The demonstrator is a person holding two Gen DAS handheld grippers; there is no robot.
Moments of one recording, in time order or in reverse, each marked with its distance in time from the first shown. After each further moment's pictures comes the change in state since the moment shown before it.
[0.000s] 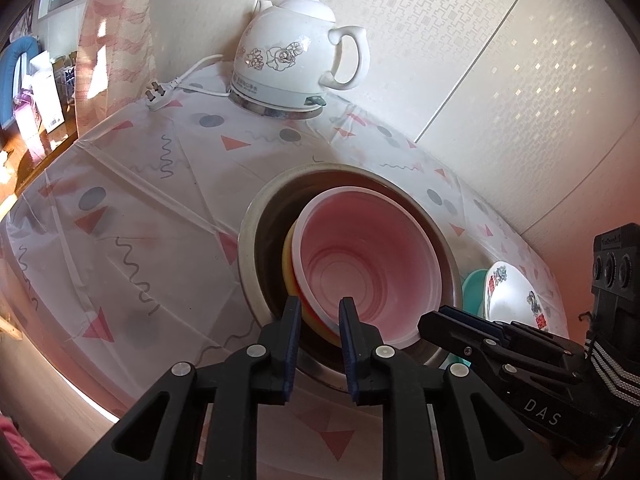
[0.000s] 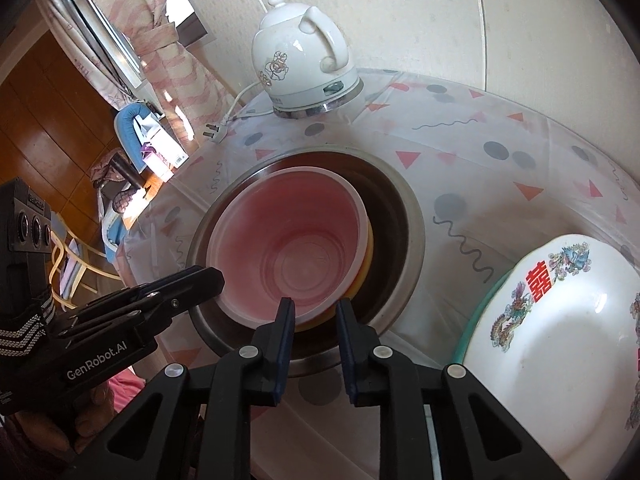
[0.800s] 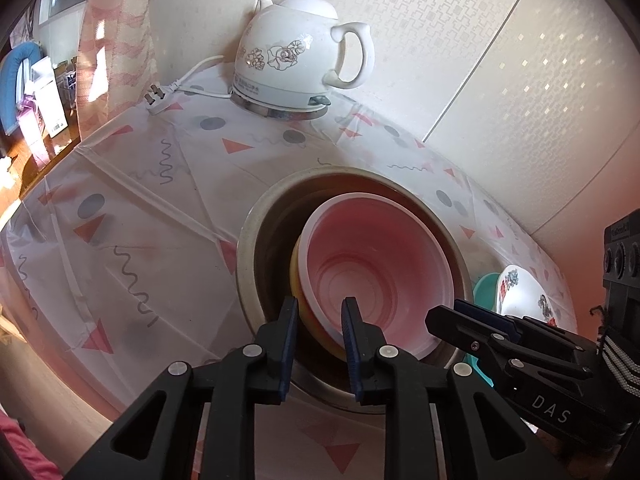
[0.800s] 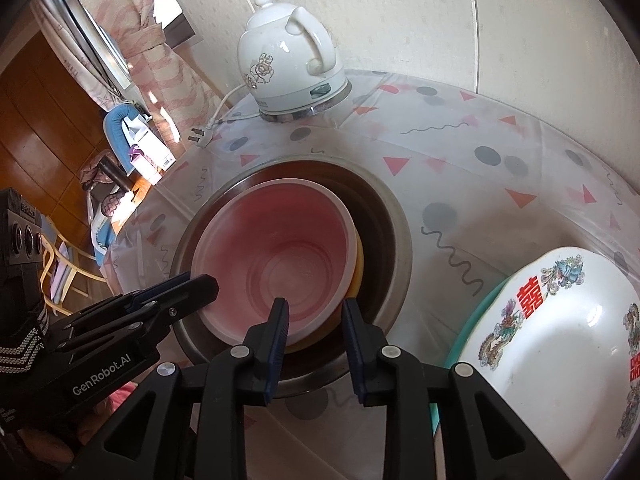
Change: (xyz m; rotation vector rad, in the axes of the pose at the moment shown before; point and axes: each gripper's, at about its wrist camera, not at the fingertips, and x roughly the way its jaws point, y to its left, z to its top) left arm 0.009 -0.001 0.005 0.008 0.000 0.032; right arm 0.002 -0.003 0.007 0.021 0.001 -0.041
